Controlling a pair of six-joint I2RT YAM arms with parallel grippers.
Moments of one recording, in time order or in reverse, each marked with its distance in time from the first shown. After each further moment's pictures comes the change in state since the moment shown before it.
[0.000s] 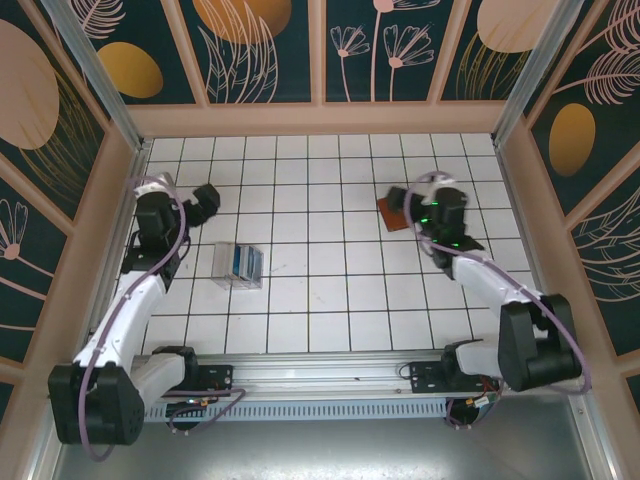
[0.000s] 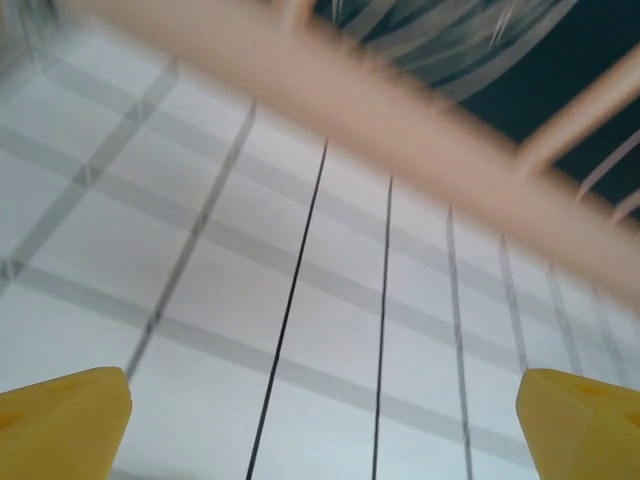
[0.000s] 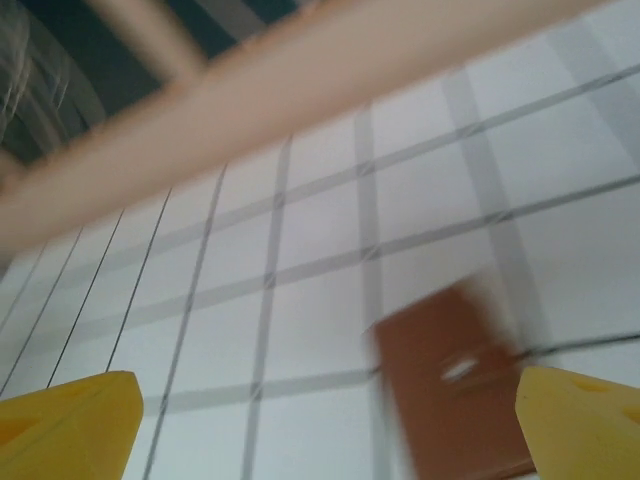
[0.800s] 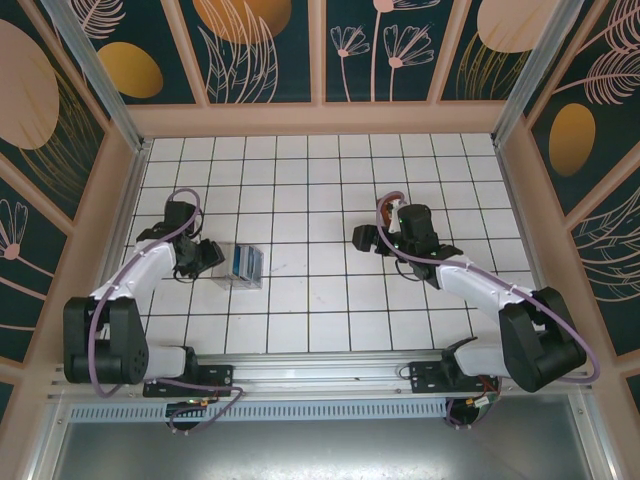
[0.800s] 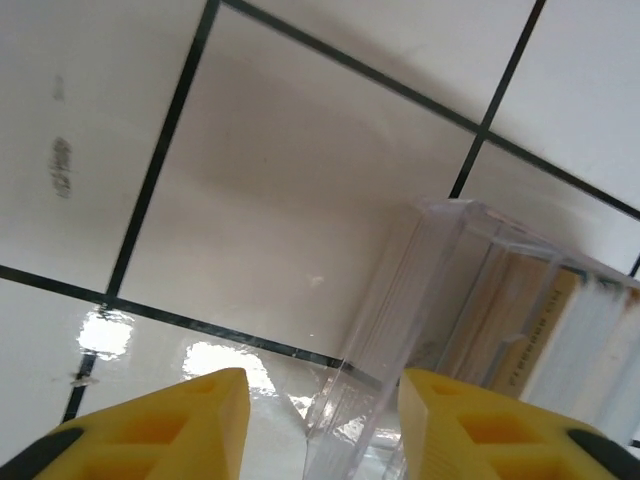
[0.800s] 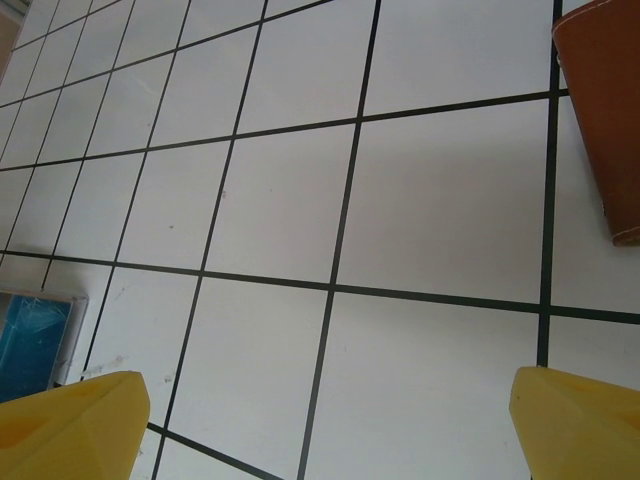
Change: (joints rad) left arm 0.000 0.290 0.081 -0.546 0.056 0.035; right arm 0.162 -0.004 -0.029 -0.221 -0.102 0.007
